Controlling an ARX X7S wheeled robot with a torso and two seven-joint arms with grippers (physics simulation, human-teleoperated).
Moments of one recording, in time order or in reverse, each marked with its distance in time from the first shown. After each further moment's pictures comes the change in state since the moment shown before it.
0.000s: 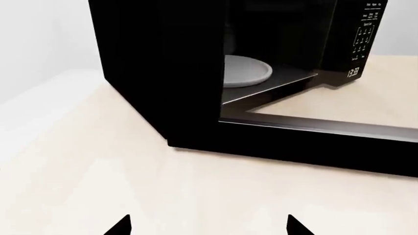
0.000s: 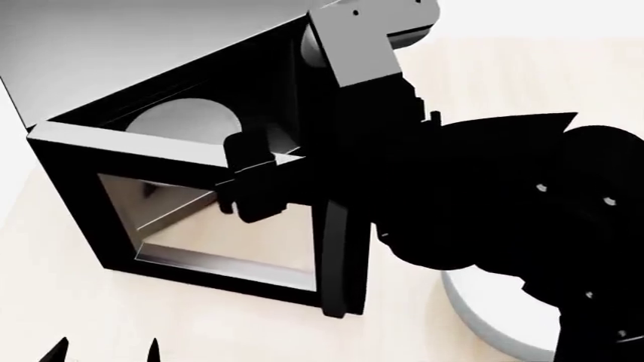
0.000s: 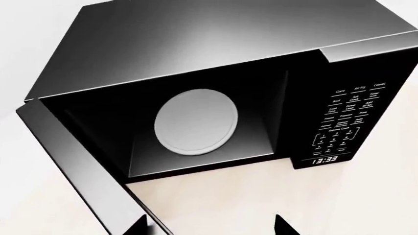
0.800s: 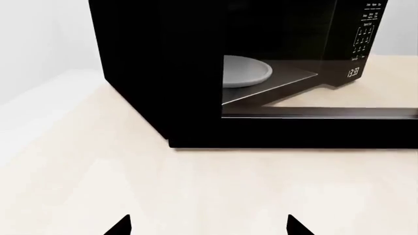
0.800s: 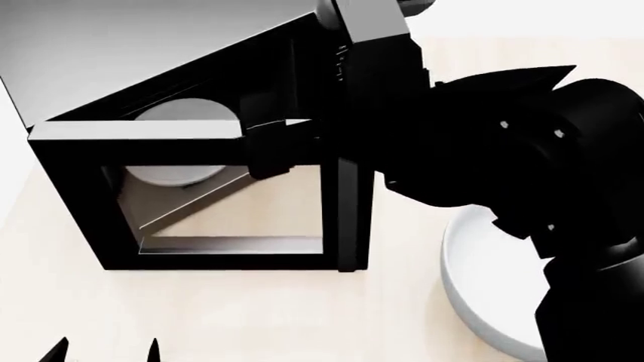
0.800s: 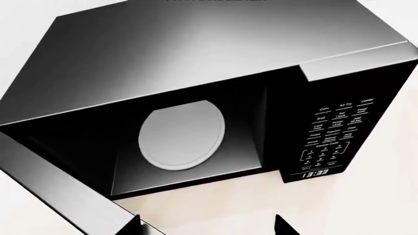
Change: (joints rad) left arm 0.002 0.005 -0.006 -0.001 0.007 0.000 0.004; right arm 0.115 -0.050 -0.092 0.261 -0.192 -0.068 -0.254
